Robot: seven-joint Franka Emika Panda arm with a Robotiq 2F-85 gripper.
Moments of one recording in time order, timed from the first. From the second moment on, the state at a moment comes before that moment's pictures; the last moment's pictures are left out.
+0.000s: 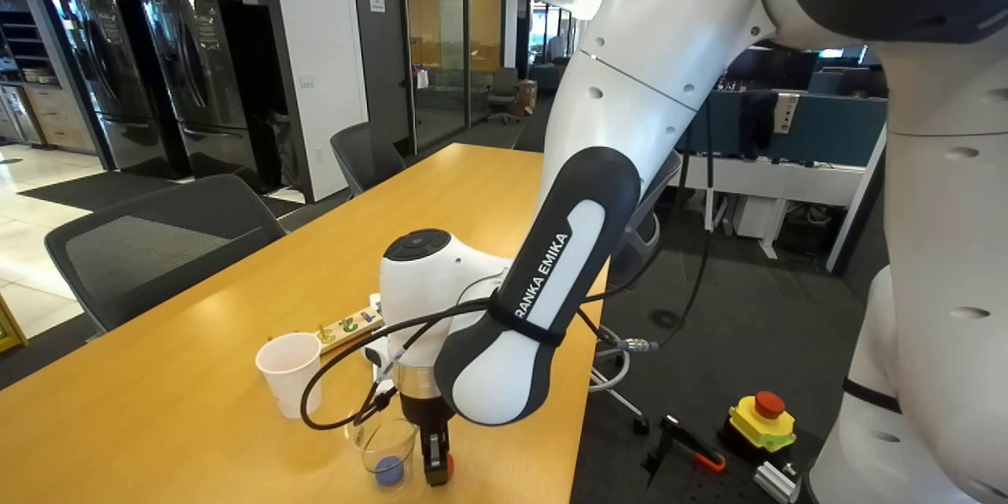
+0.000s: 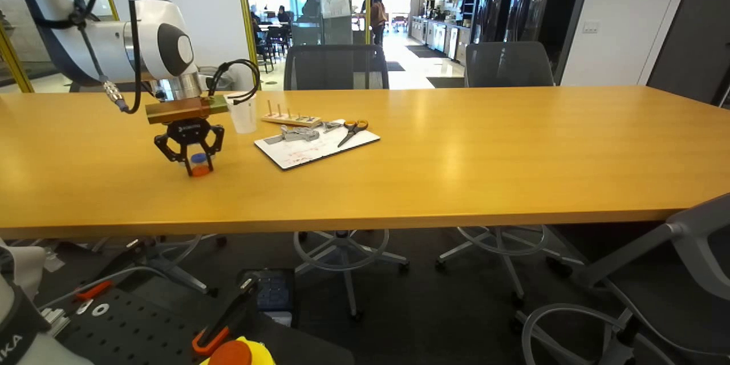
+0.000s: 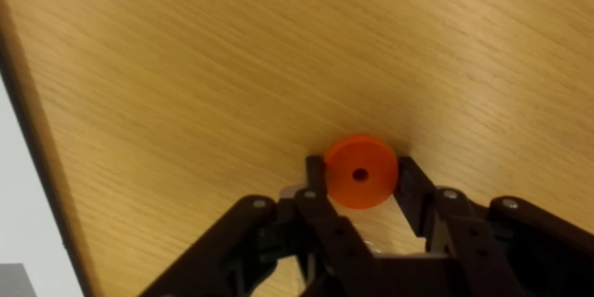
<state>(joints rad) 0.22 0.29 0.23 -2.44 -0.24 2.72 -0.29</state>
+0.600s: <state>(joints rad) 0.21 0.23 0.18 -2.40 -0.24 2.56 -0.18</state>
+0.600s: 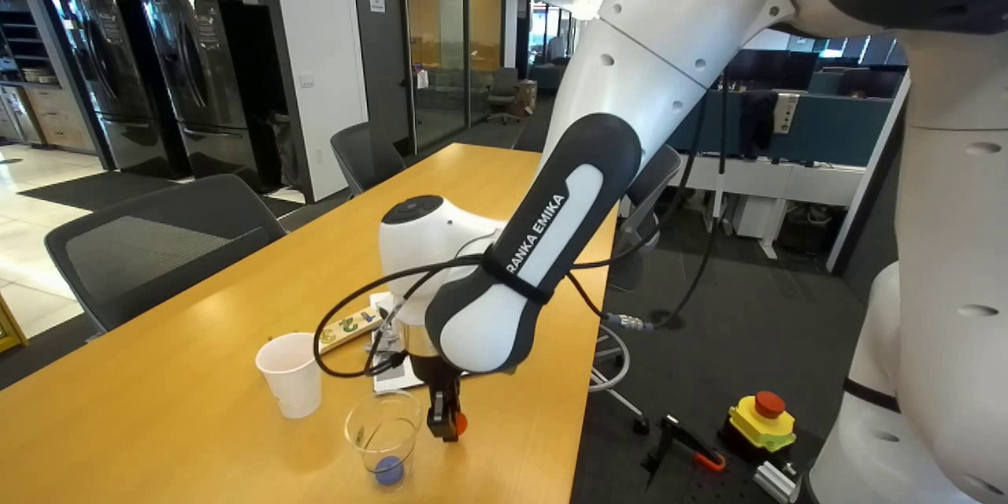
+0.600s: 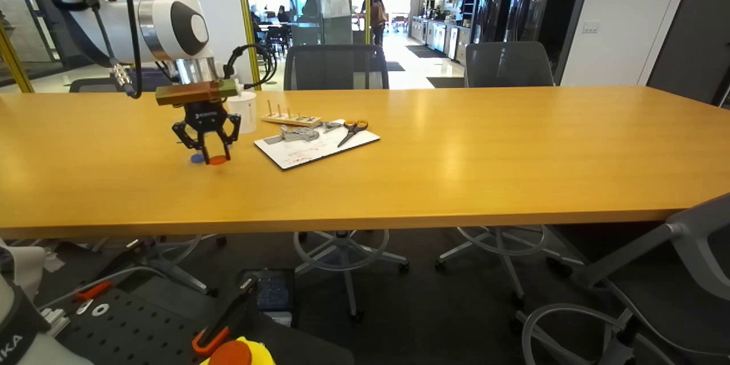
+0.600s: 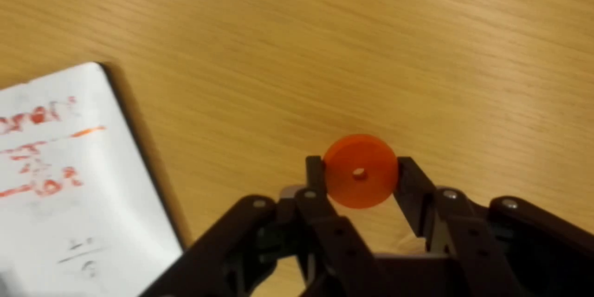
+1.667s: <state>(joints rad) 0.26 0.27 0.19 -2.03 -0.24 2.49 0.08</state>
